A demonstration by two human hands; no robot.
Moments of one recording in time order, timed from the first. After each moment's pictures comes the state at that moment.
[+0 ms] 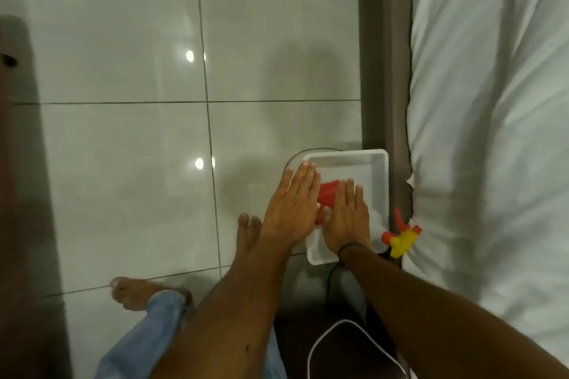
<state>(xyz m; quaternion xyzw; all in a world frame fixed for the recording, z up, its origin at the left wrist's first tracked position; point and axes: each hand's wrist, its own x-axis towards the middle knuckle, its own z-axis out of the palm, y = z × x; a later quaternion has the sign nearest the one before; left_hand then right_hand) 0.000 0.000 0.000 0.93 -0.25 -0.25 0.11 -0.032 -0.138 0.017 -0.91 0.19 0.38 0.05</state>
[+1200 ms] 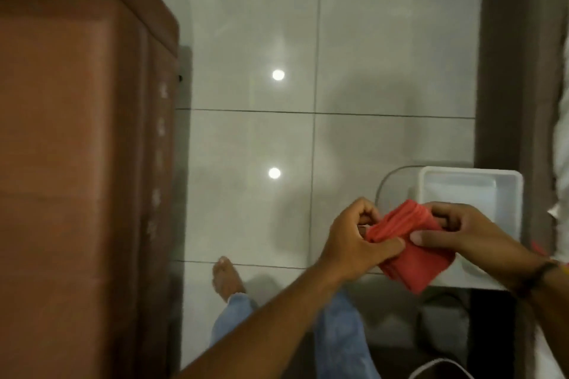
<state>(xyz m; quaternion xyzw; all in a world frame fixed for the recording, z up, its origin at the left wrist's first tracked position) -0.040 0.150 0.088 0.65 0.18 -0.35 0.65 0.020 -0.059 0.138 -0.68 0.19 0.48 0.52</state>
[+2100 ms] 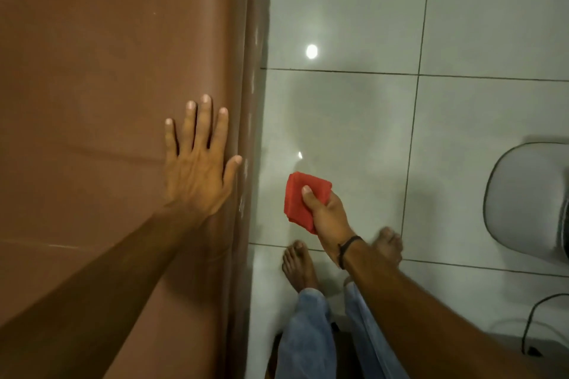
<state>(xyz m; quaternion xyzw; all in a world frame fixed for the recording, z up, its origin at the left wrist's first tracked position) -0.075 0.638 -0.007 0.99 0.03 -0.16 -0.03 -0.107 0.404 -0.059 -0.57 0.35 0.40 0.62</state>
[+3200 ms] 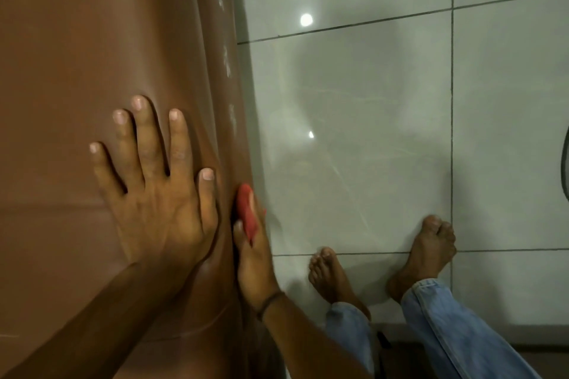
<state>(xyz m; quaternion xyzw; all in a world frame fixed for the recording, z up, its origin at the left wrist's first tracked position) -0.086 0.638 -0.052 1.00 0.02 -0.06 -0.07 -0.201 0.563 -0.174 -0.55 0.26 0.29 0.74</state>
